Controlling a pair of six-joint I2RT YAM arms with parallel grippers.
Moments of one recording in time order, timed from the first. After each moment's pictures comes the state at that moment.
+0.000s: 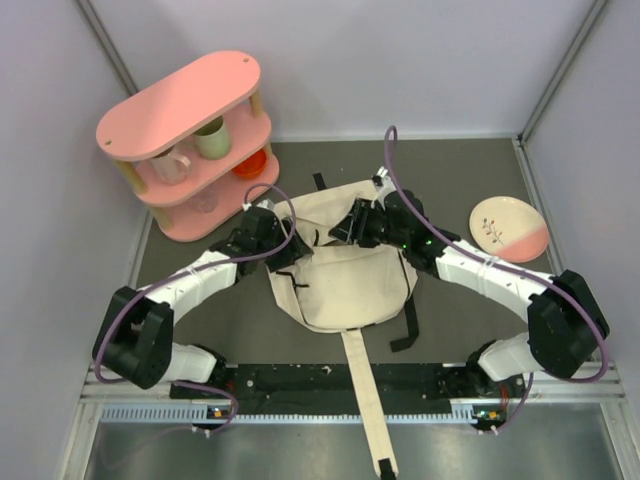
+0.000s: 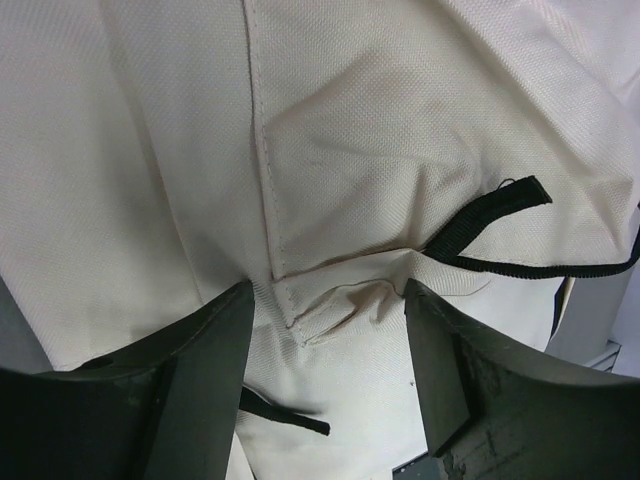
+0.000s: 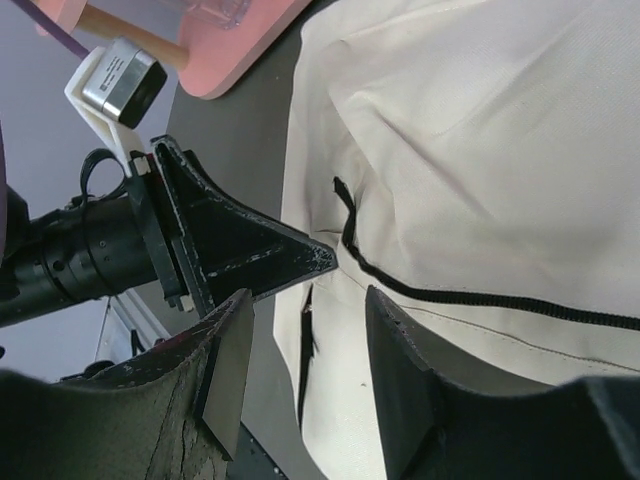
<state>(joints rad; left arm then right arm) -0.45 1.35 0.76 -0.17 0.14 -0.83 0.69 1.41 0.92 0.08 -0.17 0.74</state>
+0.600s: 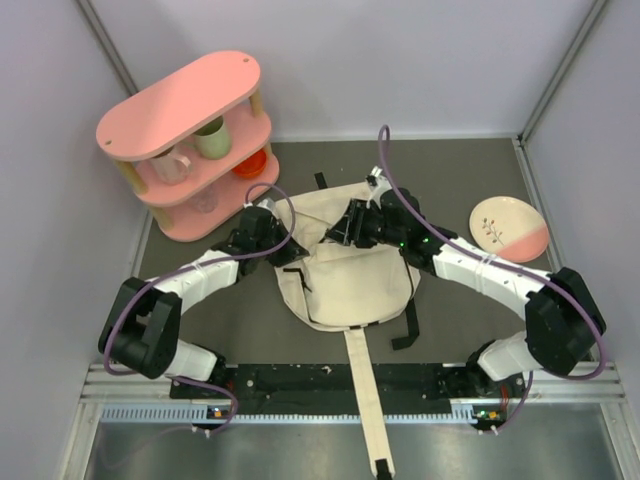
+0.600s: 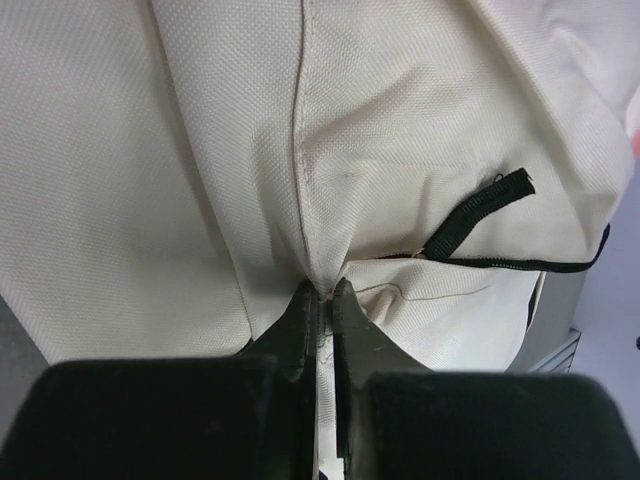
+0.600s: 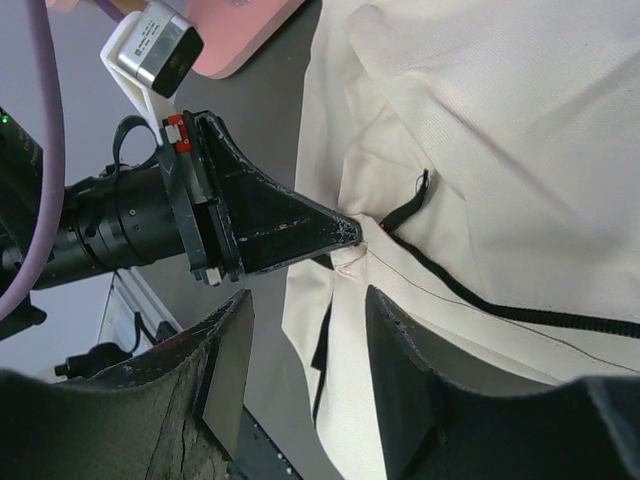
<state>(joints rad) -0.42 1.42 0.73 -0.03 0.23 -0.86 0.70 1.42 0.95 0.05 -0.21 0.73</state>
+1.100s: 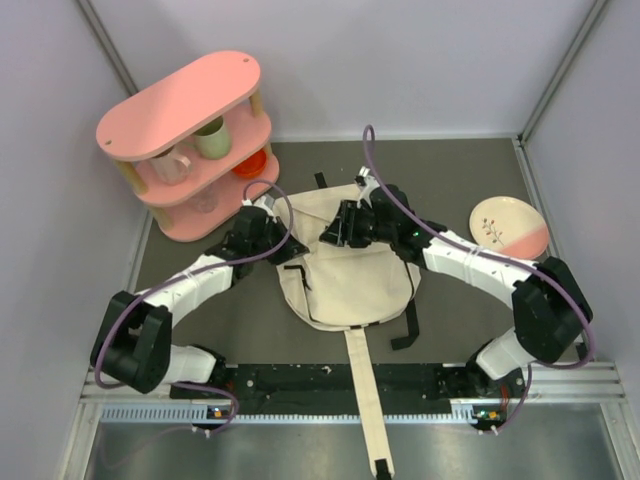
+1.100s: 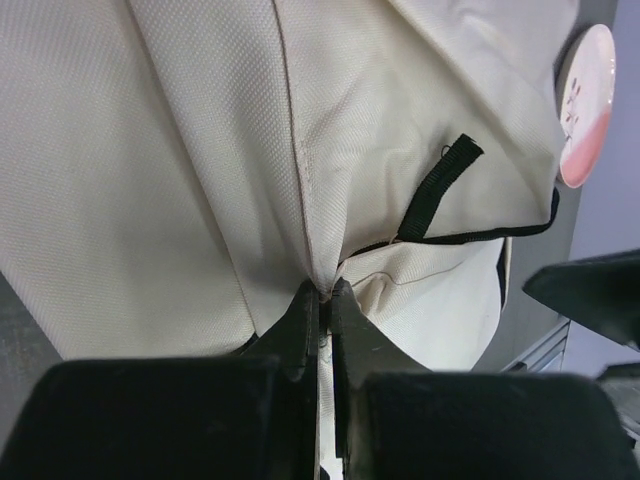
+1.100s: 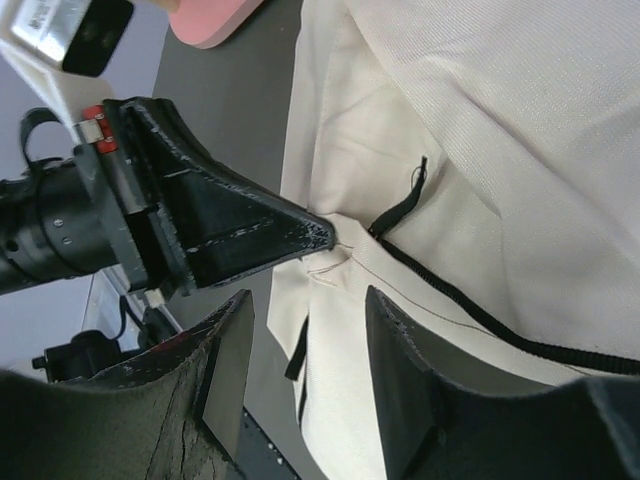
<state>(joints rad) -0.42 1.35 0.71 -0.01 0.26 -0.83 0.71 1.50 1.01 0.00 -0.25 0.69</state>
